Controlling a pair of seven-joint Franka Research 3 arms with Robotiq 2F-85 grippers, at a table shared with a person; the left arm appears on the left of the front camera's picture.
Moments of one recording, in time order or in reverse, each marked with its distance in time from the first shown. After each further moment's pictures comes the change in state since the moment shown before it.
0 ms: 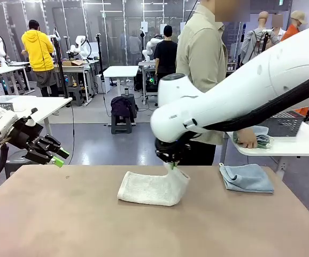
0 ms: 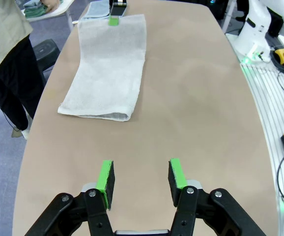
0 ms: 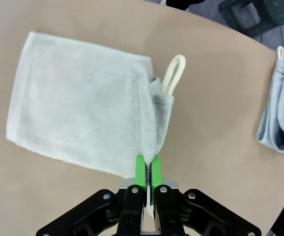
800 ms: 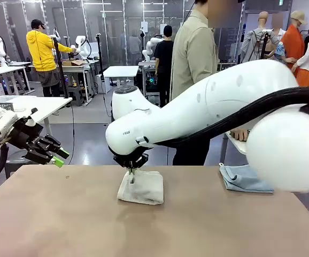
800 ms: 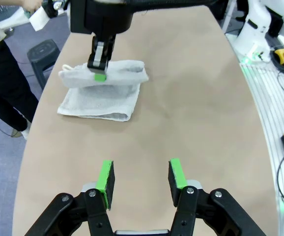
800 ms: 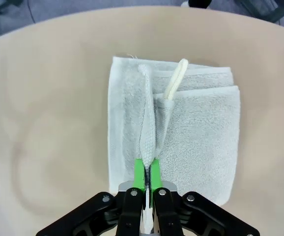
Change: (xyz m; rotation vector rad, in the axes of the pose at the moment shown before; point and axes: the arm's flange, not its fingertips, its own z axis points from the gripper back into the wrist) left arm 0.000 0.000 0.000 0.000 0.000 0.000; right arm 0.028 0.131 -0.034 0.085 -0.040 -0.262
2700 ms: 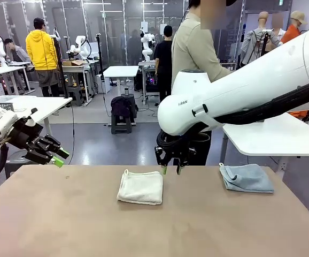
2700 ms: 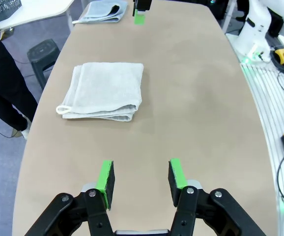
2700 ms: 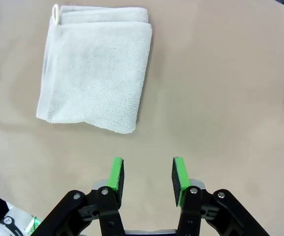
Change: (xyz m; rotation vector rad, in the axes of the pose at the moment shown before) left arm 0.000 0.000 0.000 0.000 0.000 0.001; right arm -0.028 -0.167 0.070 0.103 0.119 0.132
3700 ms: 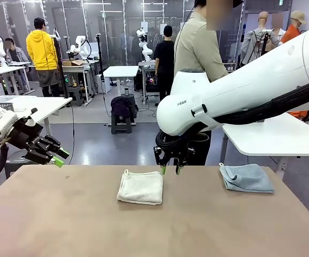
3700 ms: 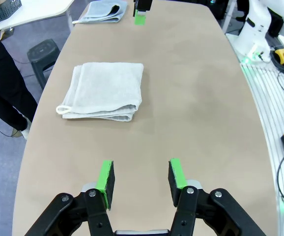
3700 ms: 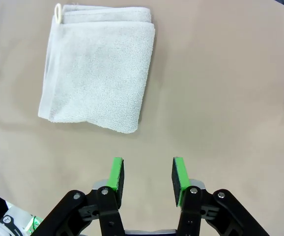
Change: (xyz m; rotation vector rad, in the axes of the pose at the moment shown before) left arm 0.000 0.000 0.000 0.000 0.000 0.000; right arm 0.000 0.003 0.001 0.000 -0.003 0.015
